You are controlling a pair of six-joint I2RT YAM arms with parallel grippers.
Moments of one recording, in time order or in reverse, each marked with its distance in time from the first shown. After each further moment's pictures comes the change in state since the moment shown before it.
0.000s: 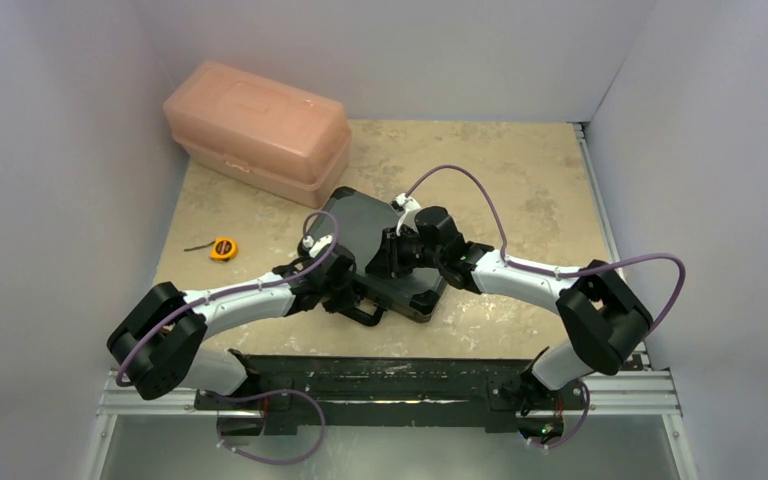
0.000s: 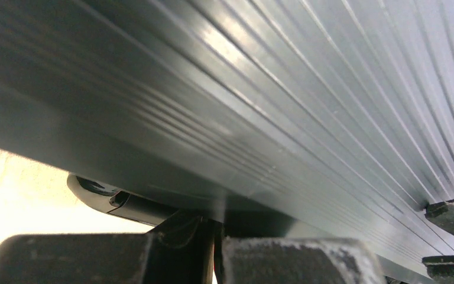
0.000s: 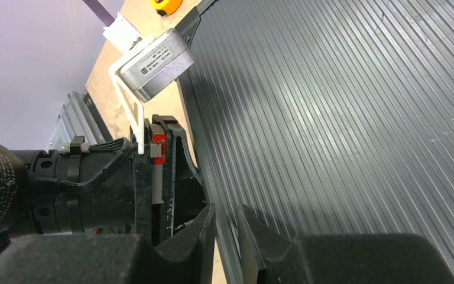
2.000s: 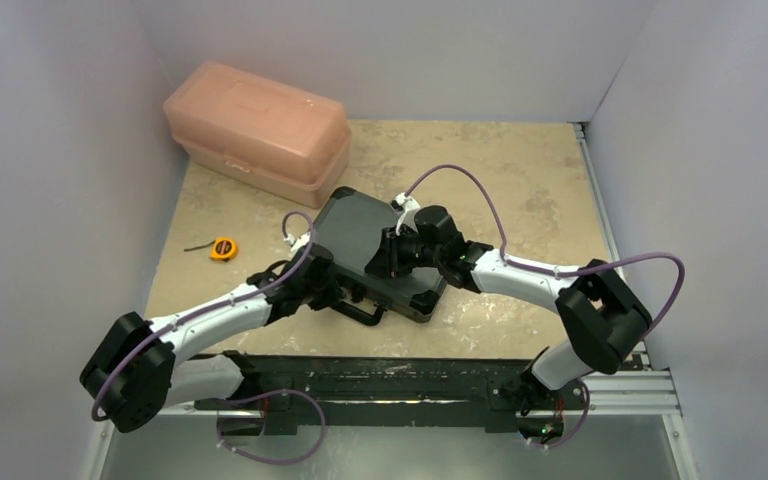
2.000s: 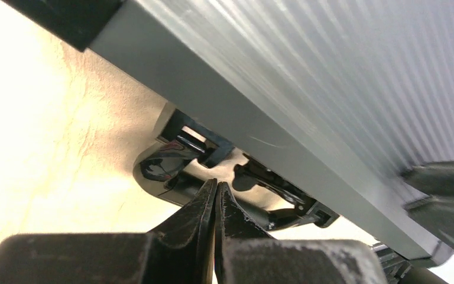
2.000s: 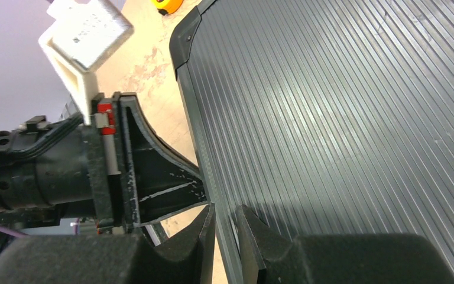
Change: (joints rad) left arm 0.081 -0.186 -0.082 -0.016 0.008 0.063; right arm -0.002 0.003 0.007 -0.006 -0.008 0.005
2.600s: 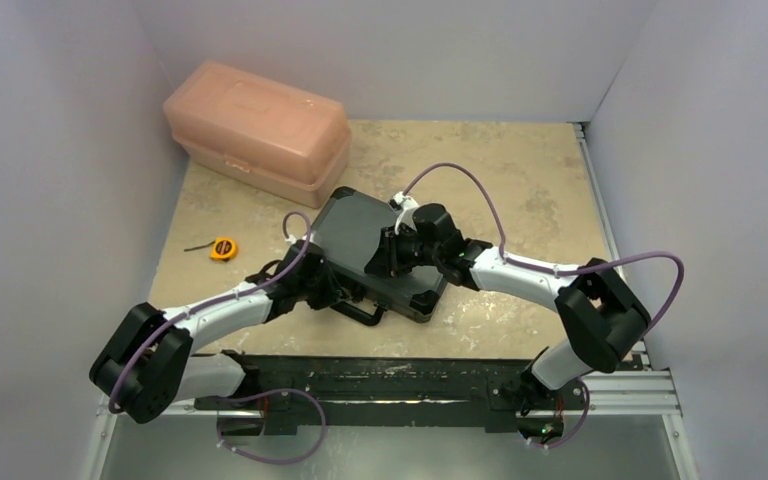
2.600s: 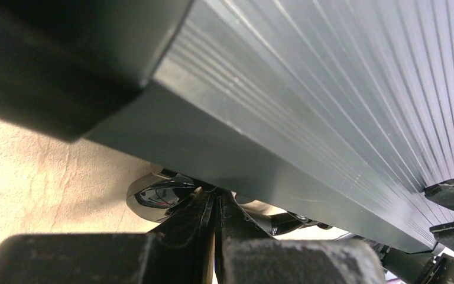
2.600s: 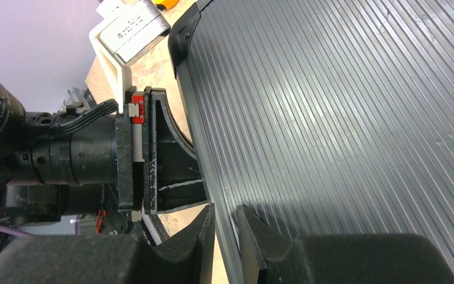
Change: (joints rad) left arm 0.108 0.045 -0.072 0.166 0.191 0.077; right arm -0.001 0.006 0.027 -0.039 -0.008 -0.015
